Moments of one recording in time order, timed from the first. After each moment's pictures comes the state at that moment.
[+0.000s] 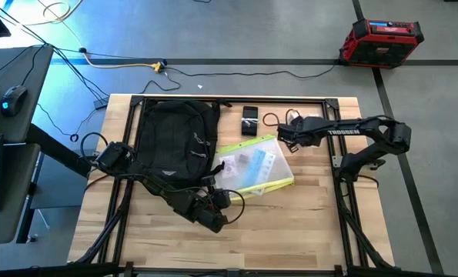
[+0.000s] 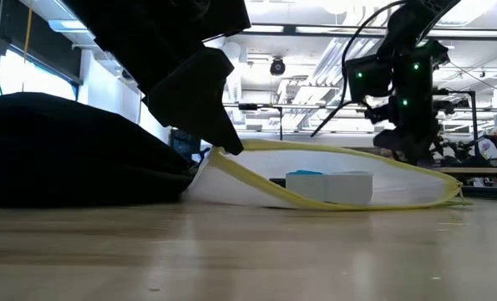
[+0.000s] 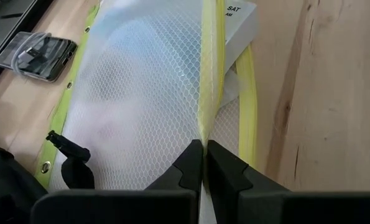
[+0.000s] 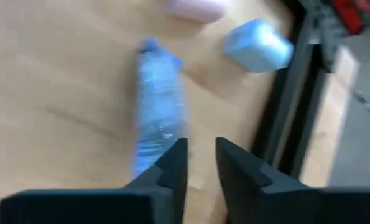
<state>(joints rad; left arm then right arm) -0.50 1.96 1.22 -0.34 -0.79 -0.47 -0.36 1.46 0.82 -1.06 0.60 0.74</state>
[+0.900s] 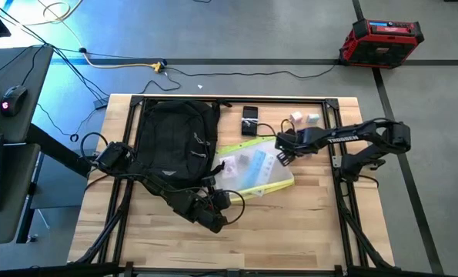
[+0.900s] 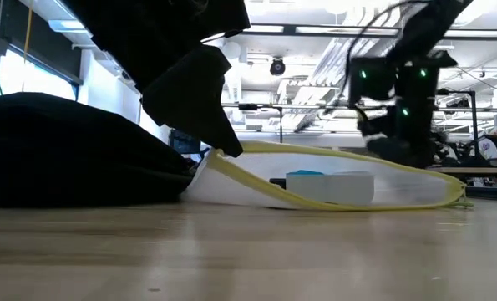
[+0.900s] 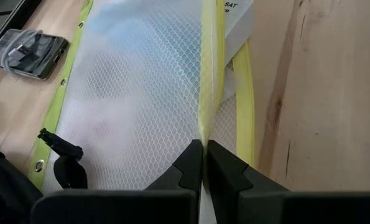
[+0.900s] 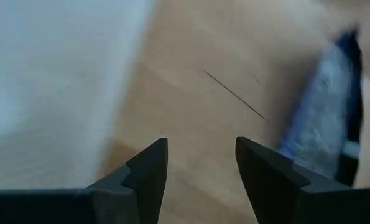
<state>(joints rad) -0.50 1.96 1.22 -0.34 -0.77 -0.47 -0.28 1.46 0.67 -0.72 0.31 0.67</state>
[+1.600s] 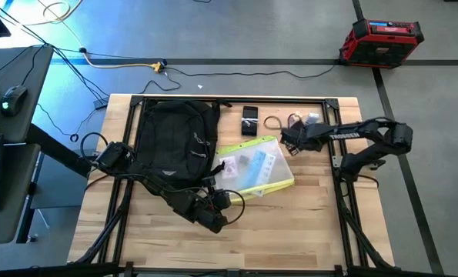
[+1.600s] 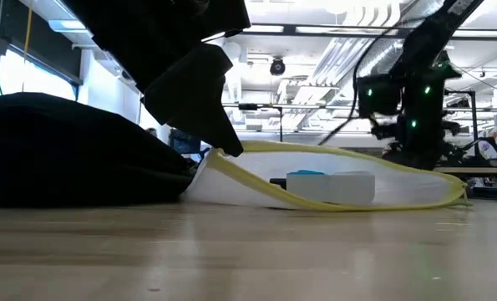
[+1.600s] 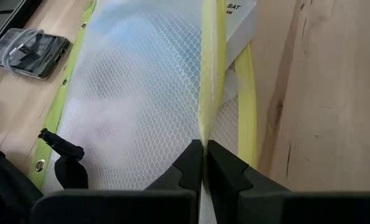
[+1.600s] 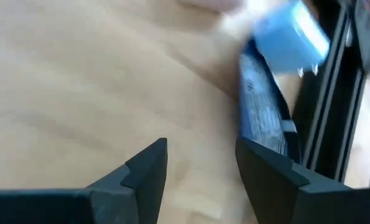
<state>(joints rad) -0.49 1.96 1.22 -0.34 -0.77 -0.48 -0.32 1.43 0.65 -0.80 0.60 0.64</state>
